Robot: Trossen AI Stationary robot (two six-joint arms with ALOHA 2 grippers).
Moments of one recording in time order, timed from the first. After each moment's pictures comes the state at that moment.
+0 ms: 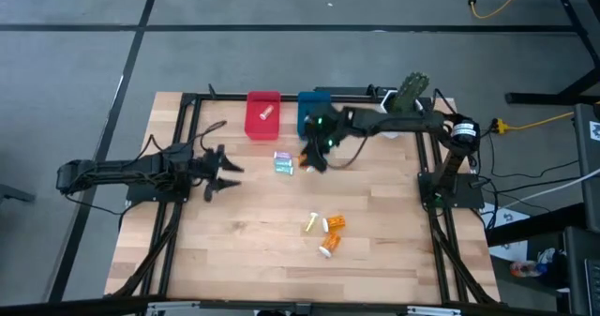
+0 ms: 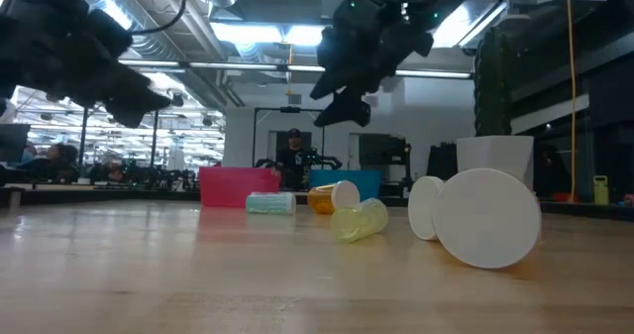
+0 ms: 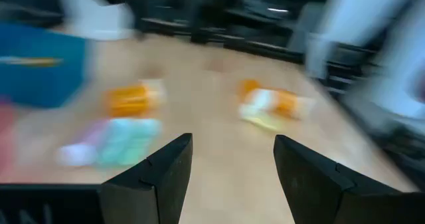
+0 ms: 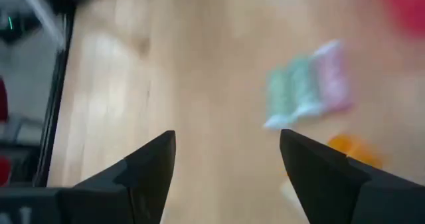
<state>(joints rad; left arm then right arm) 0.18 0.24 0.01 0.05 0.29 -0.19 -0.27 1.80 1.32 -0.38 -0.49 0.15</state>
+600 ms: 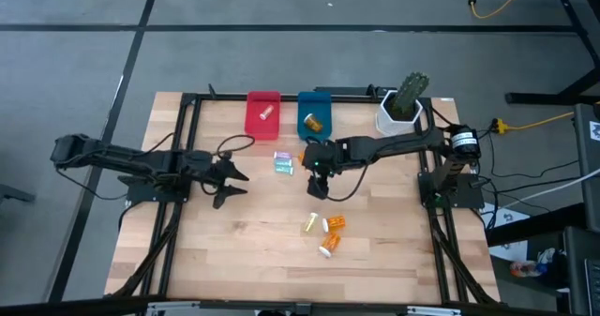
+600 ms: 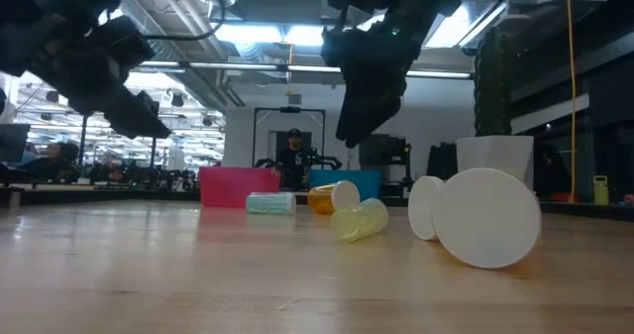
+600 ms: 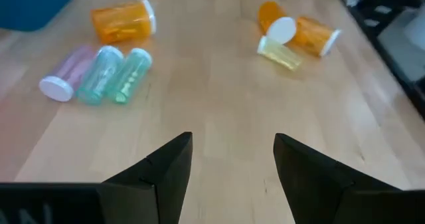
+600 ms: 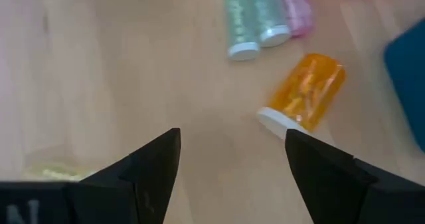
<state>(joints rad) -0.01 0.68 0.18 0.00 0.05 -0.24 -0.02 1.80 1.32 -0.58 0.09 0.25</state>
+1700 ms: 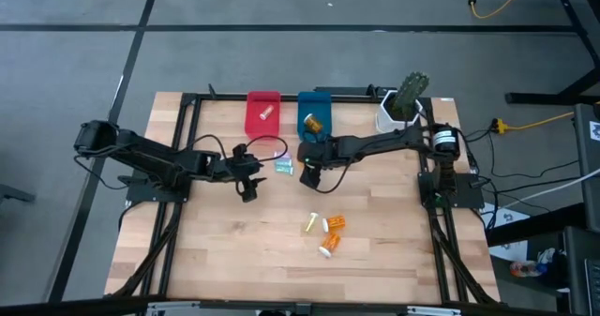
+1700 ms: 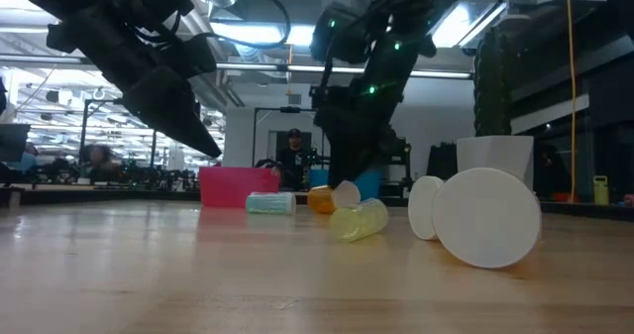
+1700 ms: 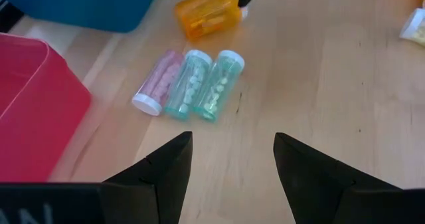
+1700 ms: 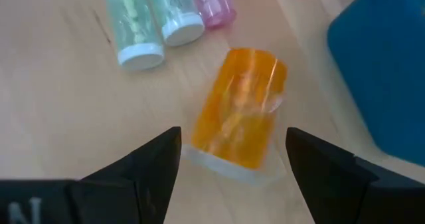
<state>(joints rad) -0.05 1.20 0.46 -0.02 -0.33 -0.20 -0.09 1.96 1.32 -0.49 0.25 0.28</state>
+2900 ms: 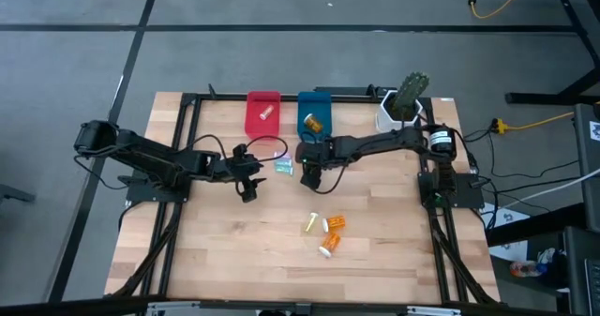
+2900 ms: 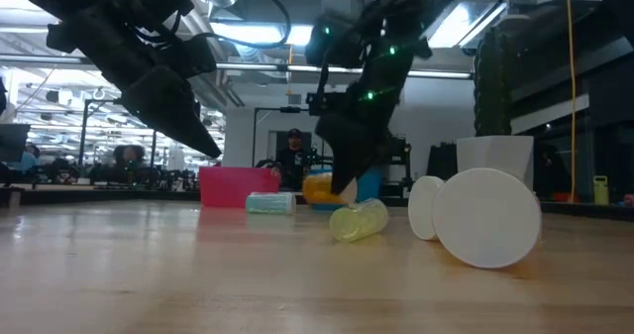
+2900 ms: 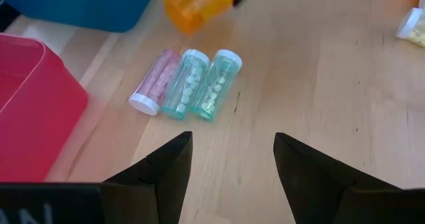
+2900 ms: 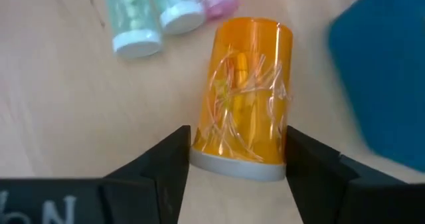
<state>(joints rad) -0.05 1.20 0.46 -0.02 -0.32 -0.20 -0.08 1.98 1.36 -0.55 0.27 0.23</state>
